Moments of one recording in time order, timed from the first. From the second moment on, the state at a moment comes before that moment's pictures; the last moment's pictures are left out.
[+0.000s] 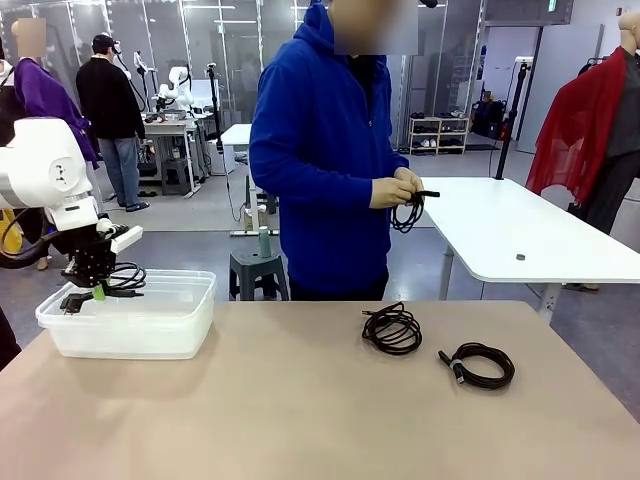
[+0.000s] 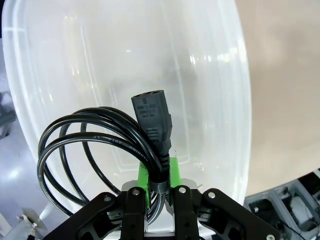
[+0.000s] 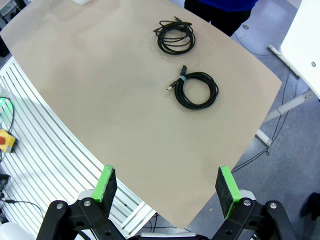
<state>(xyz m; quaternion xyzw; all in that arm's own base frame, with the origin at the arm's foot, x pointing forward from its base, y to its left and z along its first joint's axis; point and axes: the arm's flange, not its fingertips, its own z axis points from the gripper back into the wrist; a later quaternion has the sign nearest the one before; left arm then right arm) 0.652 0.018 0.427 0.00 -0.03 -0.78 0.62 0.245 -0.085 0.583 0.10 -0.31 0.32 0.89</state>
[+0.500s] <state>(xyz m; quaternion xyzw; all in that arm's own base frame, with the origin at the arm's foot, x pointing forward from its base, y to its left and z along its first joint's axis) 0.659 0.010 0.398 -0.01 -0.01 -0.77 0.63 0.245 -0.085 0.583 0.10 -0.31 0.32 0.89</state>
